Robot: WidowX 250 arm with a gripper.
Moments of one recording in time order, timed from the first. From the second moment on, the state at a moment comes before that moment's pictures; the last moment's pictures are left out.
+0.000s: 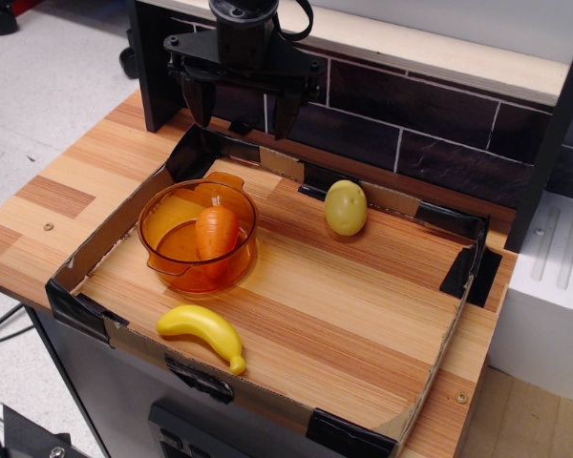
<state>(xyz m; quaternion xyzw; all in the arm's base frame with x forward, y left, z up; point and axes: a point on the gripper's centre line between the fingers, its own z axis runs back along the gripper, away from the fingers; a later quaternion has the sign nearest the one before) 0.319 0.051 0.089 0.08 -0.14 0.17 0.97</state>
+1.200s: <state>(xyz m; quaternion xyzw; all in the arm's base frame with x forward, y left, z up) 0.259 0.084 0.085 0.01 -0.10 0.17 0.98</state>
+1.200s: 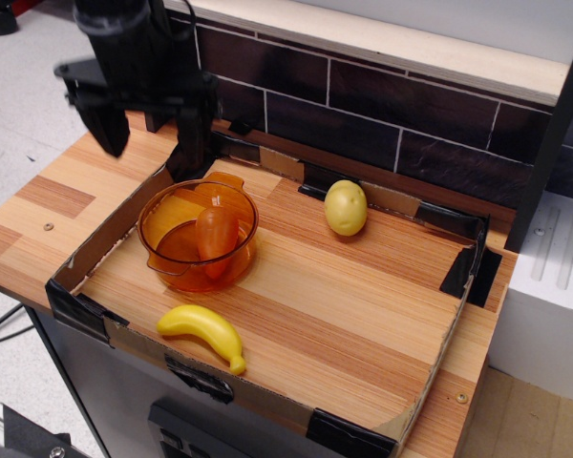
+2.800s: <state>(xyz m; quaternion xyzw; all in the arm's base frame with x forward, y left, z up) 0.268 0.063 0.019 0.03 -0.07 0.21 0.97</state>
